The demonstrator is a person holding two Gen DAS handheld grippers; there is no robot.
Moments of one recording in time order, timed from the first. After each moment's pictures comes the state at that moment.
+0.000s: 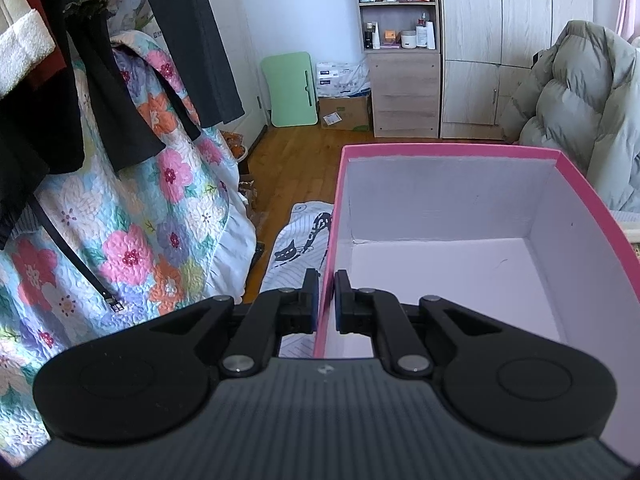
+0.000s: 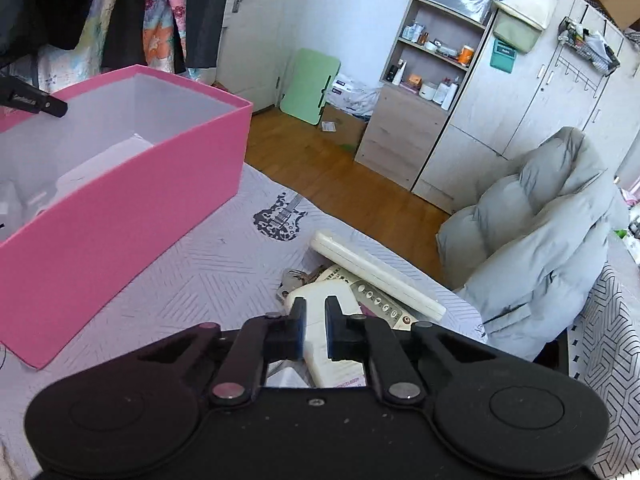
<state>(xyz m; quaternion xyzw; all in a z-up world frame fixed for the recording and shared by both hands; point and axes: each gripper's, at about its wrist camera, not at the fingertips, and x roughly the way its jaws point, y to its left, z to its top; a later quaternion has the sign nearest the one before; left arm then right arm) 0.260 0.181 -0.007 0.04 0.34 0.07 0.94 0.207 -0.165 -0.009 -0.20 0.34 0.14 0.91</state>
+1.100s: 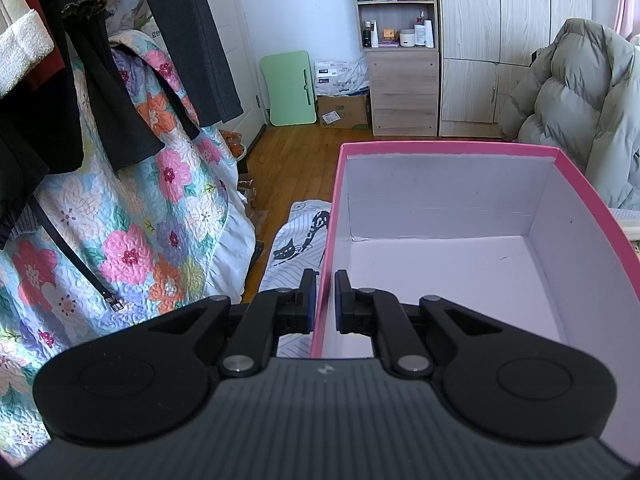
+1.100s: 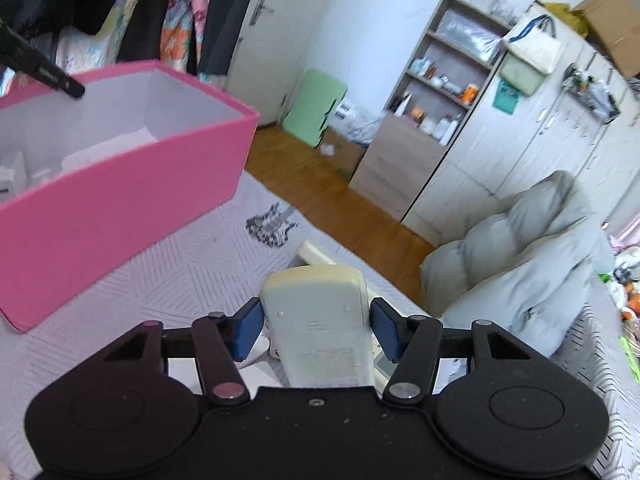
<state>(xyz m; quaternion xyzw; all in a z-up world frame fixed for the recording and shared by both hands) 0.262 0.183 -0.004 0.04 0.35 0.07 0.93 0.180 -0.168 -0.006 -0.25 0.29 0.15 0.91</state>
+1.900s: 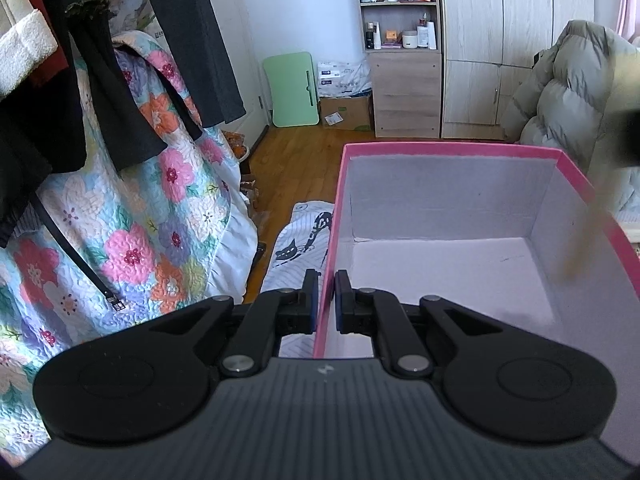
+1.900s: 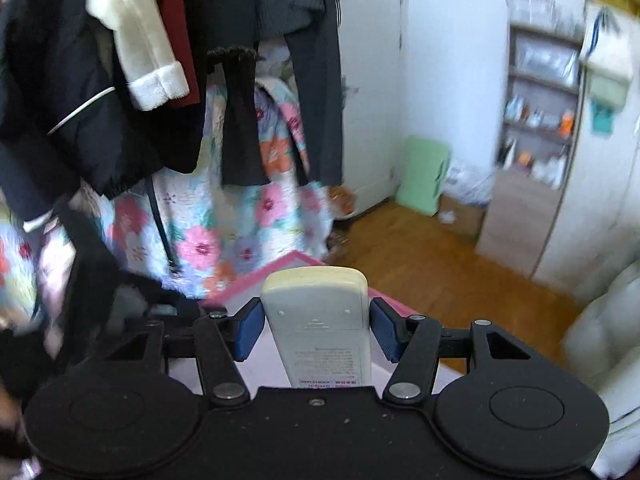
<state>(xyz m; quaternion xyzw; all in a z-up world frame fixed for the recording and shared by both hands) 0.260 0.181 -0.006 0.04 0.34 0.07 0.94 0.264 -0.026 0.071 -0.08 0.27 0.34 0.90</state>
